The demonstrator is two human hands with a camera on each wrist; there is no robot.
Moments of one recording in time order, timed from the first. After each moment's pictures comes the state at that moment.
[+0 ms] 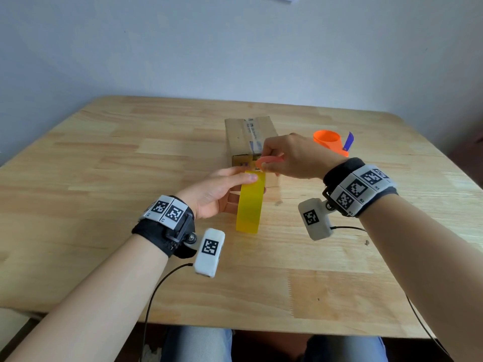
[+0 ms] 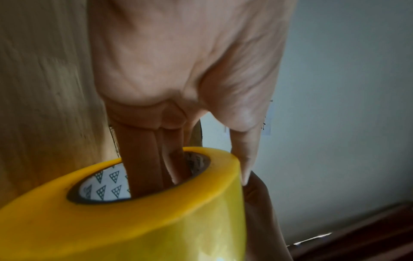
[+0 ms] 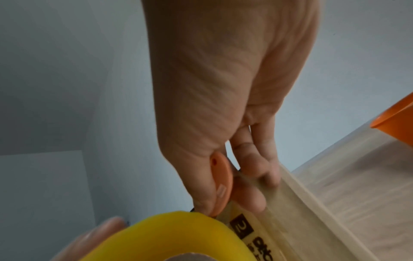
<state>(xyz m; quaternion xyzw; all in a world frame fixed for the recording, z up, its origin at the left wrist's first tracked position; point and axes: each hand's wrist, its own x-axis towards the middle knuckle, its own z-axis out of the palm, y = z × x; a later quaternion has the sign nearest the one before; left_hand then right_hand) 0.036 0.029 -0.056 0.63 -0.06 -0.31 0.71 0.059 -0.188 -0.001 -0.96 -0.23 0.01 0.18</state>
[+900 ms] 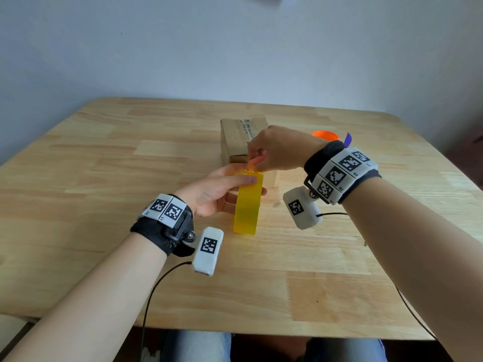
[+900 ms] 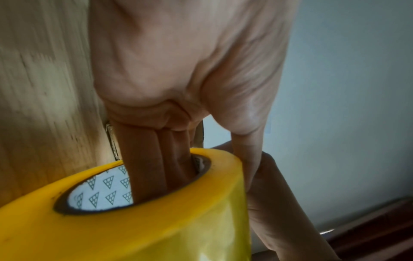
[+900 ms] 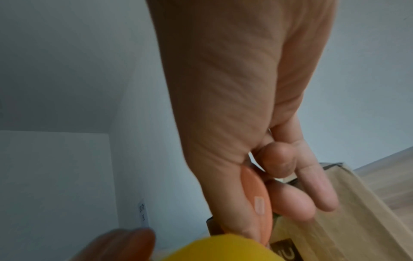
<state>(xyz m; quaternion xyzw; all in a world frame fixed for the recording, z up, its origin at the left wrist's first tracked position) 0.041 0.025 -0.051 0.65 -0.07 -0.32 0.69 0.073 -0.160 0.019 -0.96 -0.27 0.04 0.05</state>
